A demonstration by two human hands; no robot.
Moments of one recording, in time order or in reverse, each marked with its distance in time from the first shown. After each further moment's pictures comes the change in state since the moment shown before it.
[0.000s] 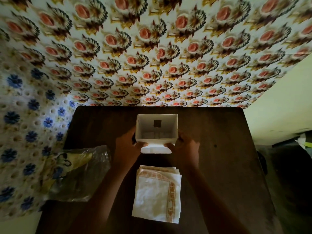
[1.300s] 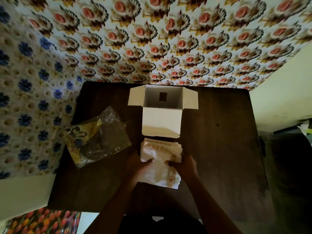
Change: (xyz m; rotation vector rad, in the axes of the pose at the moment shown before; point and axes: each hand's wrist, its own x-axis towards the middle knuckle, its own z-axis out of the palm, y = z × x) left_hand -0.126 -0.149 0.063 -0.070 -0.251 -0.739; right_hand -0.115 0.087 0.031 0.067 -0.339 0.476
